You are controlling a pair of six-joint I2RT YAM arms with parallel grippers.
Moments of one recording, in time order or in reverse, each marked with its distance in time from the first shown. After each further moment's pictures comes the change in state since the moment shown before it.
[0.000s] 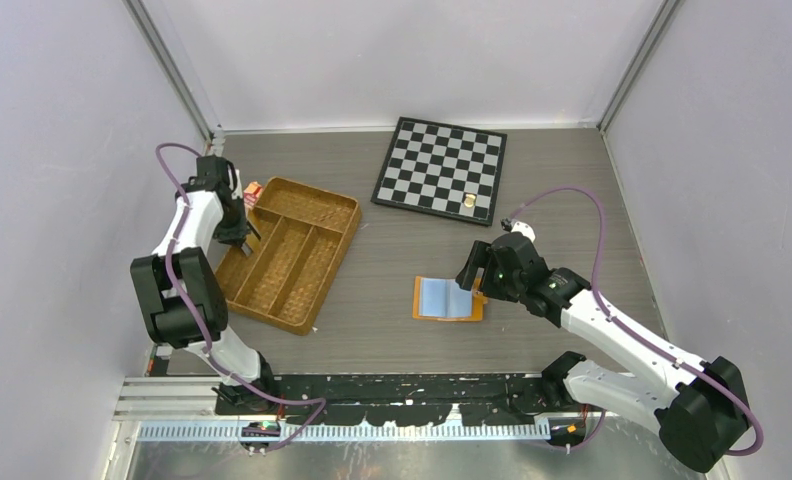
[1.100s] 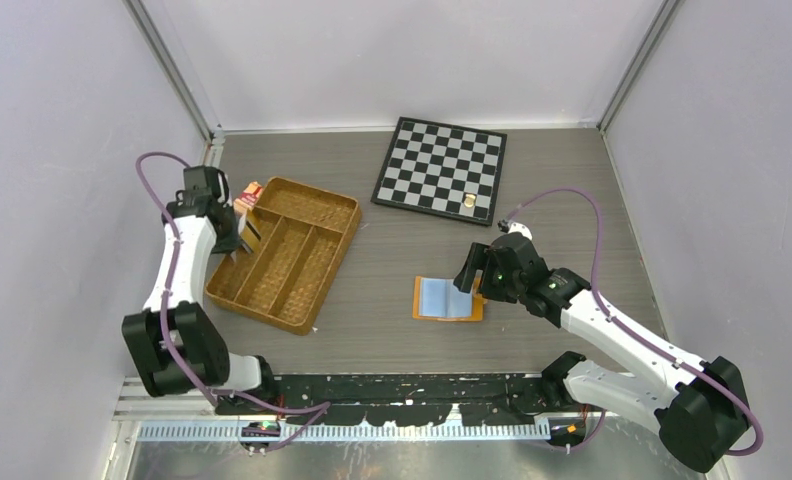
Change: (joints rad) left arm 0.004 -0.237 -0.100 -0.055 -0.054 -0.027; right arm 0.000 0.000 -0.003 0.002 -0.041 -0.017
